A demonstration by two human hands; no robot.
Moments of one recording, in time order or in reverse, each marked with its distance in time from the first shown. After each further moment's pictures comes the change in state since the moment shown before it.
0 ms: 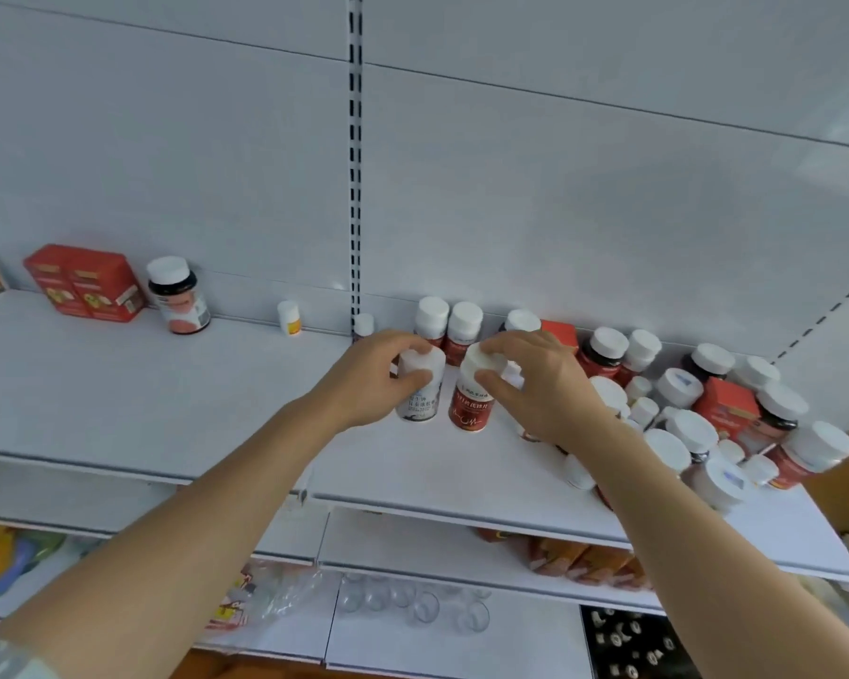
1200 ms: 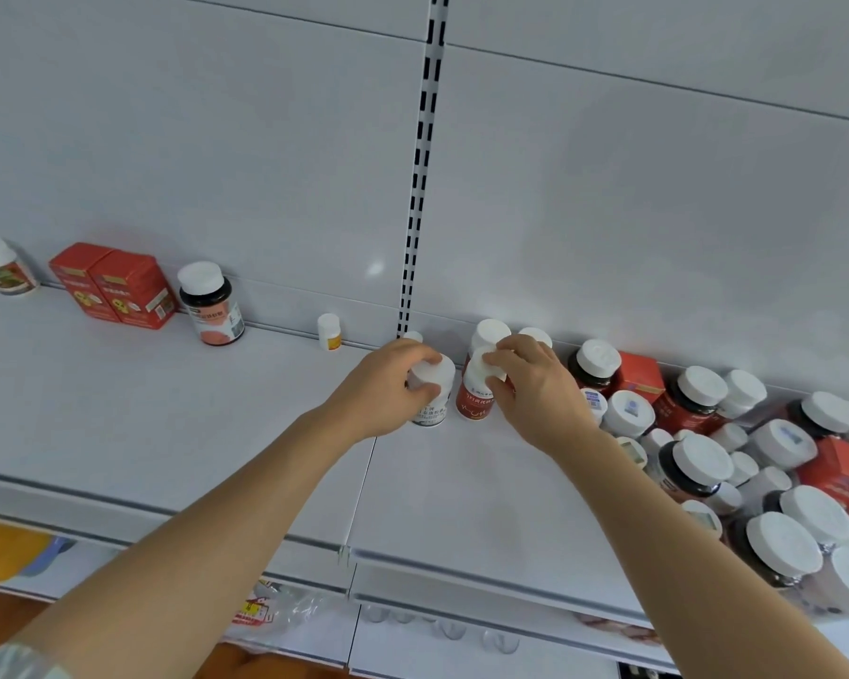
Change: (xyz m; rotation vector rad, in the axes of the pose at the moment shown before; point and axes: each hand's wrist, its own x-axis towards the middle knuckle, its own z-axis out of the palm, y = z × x) left_hand 0.043 -0.071 -0.026 0.059 -0.009 -0.093; right_hand 0.085 0.011 0.097 -0.115 -0.079 0.025
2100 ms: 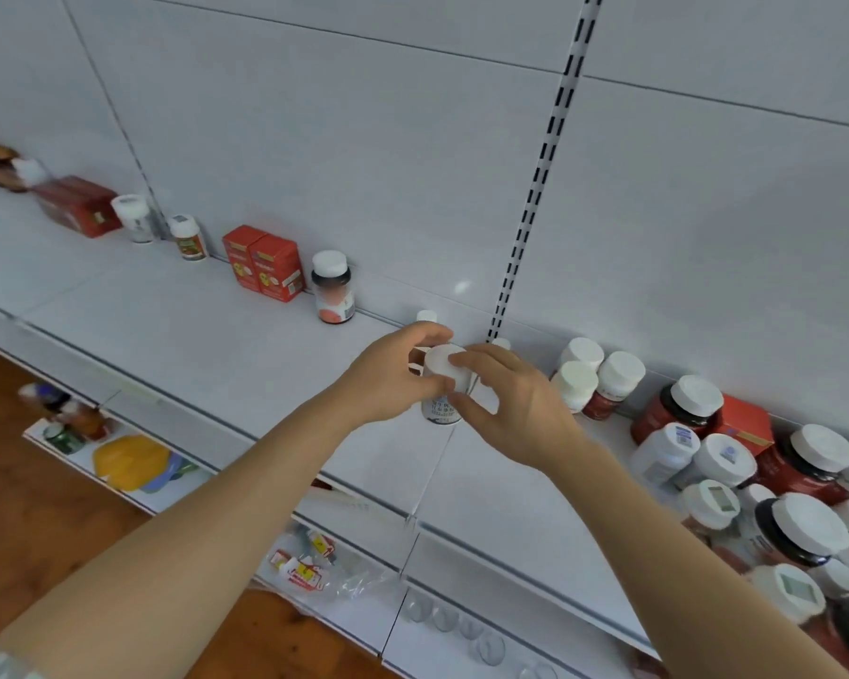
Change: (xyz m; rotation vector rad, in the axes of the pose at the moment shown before) left_hand -0.073 0.000 -0.065 -0.271 0.164 -0.209; right_hand 0.006 -0.097 0.009 0.385 -0.036 -0.399
